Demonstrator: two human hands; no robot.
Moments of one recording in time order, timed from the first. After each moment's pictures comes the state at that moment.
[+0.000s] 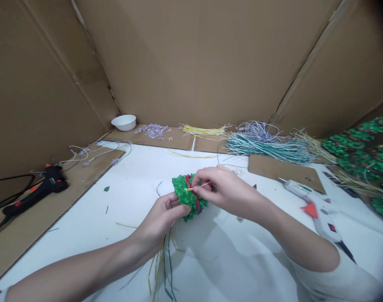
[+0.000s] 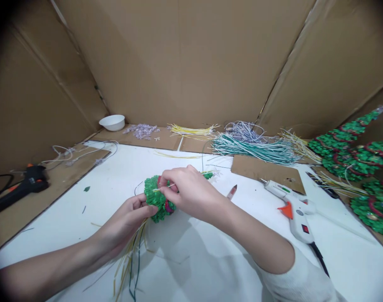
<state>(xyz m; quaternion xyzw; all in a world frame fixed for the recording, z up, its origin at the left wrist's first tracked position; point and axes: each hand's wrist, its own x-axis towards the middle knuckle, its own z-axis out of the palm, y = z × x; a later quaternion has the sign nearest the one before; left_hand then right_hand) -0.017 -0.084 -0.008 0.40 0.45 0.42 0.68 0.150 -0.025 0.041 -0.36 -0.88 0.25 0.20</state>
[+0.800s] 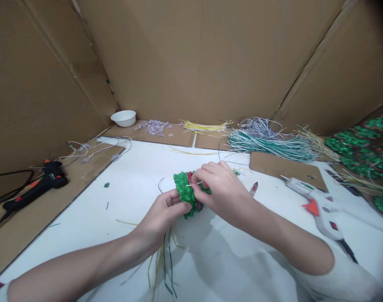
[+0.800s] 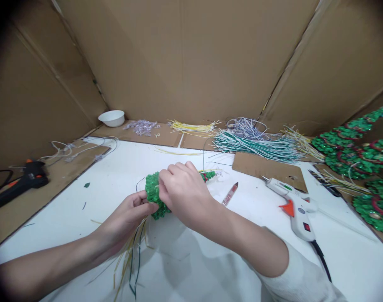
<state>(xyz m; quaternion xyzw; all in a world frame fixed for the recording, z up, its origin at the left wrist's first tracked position) -0.017 -0.084 -0.007 0.40 0.46 0.42 0.67 0.136 -0.032 0.025 -0.37 -0.90 0.02 0.23</state>
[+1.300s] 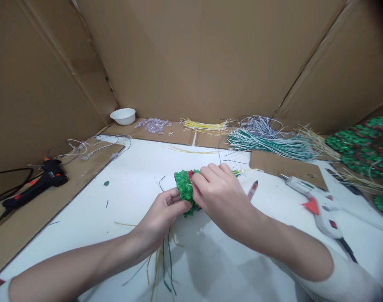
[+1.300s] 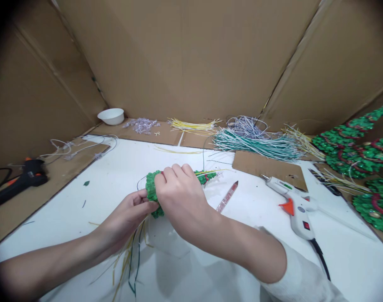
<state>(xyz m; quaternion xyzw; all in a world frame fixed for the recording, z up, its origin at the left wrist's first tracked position) -0.016 -0.084 -0.011 0.40 0.46 0.42 0.67 0.131 -0.047 0.023 -0.36 -0.90 -0.13 0.22</state>
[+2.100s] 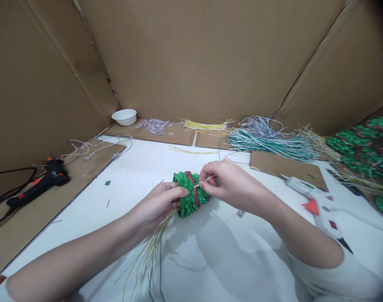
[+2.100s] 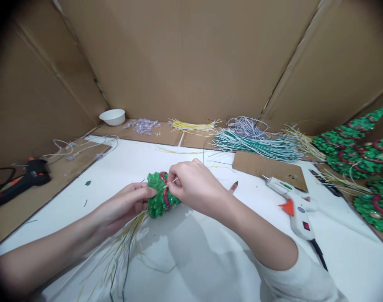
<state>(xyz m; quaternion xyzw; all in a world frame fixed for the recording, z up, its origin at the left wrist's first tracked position) -0.024 -0.064 0.001 0.35 0.50 0.37 0.70 0.155 -0.024 0.046 -0.40 -0.88 0.21 0.16</state>
